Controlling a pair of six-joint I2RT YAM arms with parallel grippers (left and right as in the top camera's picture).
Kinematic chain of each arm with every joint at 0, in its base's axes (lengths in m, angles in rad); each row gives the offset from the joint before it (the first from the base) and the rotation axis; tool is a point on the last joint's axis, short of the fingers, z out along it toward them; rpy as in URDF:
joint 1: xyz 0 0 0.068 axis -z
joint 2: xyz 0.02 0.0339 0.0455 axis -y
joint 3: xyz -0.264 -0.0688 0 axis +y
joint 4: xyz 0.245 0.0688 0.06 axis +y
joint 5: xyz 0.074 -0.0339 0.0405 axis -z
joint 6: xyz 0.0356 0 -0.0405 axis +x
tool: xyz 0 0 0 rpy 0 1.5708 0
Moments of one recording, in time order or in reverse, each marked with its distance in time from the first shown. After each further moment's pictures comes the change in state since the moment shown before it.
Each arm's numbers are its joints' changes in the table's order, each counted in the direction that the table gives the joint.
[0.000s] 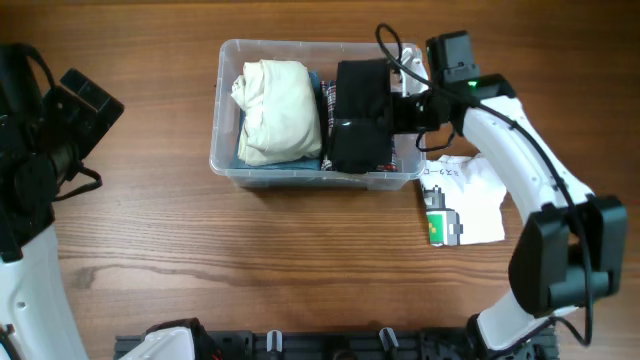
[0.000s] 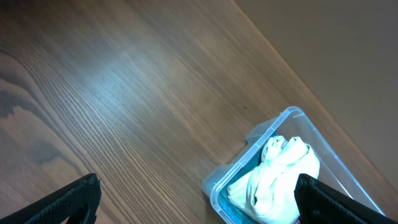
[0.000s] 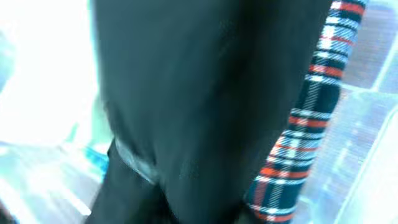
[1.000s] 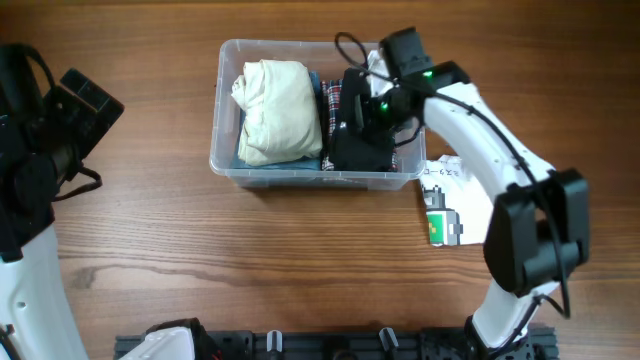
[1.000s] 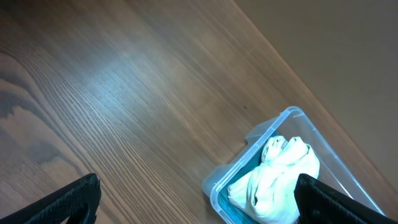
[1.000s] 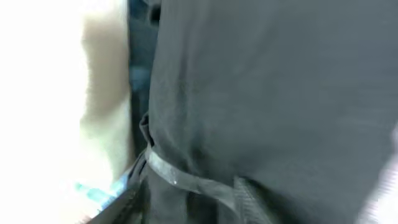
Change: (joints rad) left arm 0.000 0.000 0.000 0.000 0.000 0.000; right arm -0.114 -0.114 -0.163 0.093 0.162 0.096
